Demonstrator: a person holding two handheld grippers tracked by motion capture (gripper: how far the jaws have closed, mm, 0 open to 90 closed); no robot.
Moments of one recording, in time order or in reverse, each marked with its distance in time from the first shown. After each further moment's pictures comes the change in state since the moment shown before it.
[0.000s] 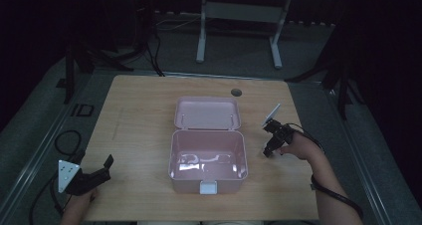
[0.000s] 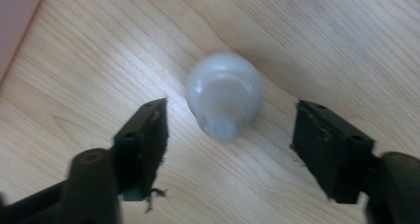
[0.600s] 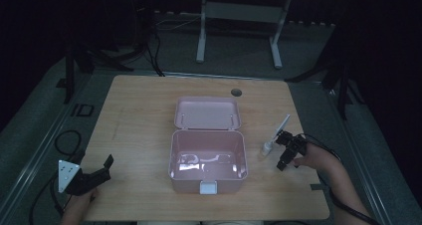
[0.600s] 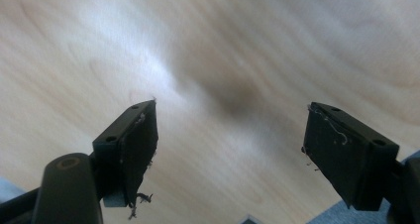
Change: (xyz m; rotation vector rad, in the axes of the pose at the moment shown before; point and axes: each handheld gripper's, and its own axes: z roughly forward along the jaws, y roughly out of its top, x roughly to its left) left arm 0.000 0.000 0.000 0.001 0.003 0.001; right arm 0.001 -0.046 -0.005 0.062 -0.035 -0.059
